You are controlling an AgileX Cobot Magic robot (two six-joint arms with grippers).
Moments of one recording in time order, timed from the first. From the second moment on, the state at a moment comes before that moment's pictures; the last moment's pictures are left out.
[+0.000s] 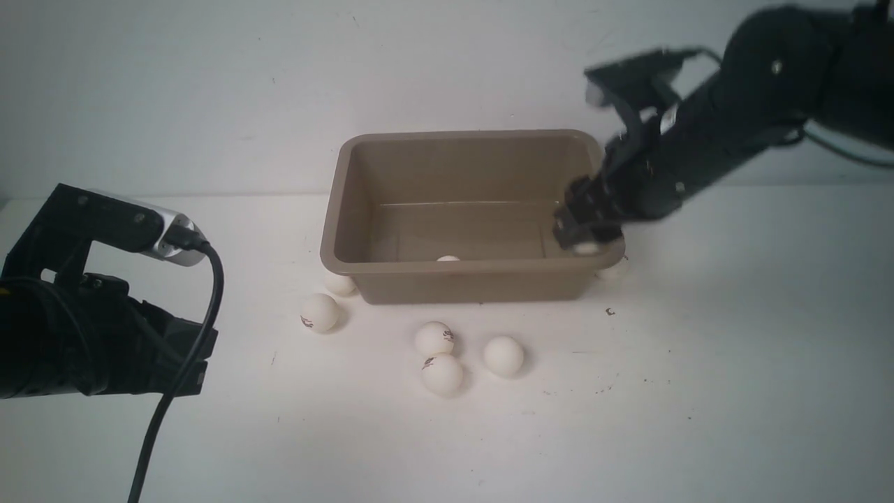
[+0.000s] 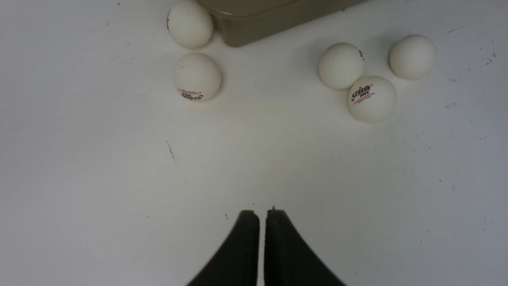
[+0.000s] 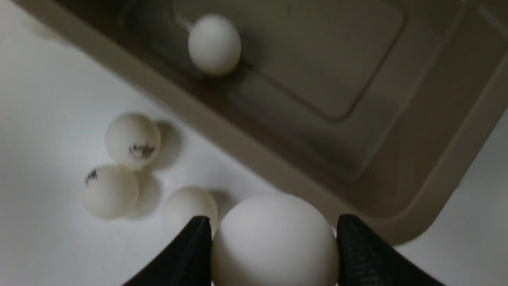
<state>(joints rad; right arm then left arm) 0.38 1.81 -1.55 0.25 0.92 -0.32 0.04 1.14 -0.69 -0.76 0.65 0.89</state>
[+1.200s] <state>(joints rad) 0.38 2.13 -1.98 0.18 1.05 -0.28 0.04 1.14 -0.69 -0.76 0.65 0.89</state>
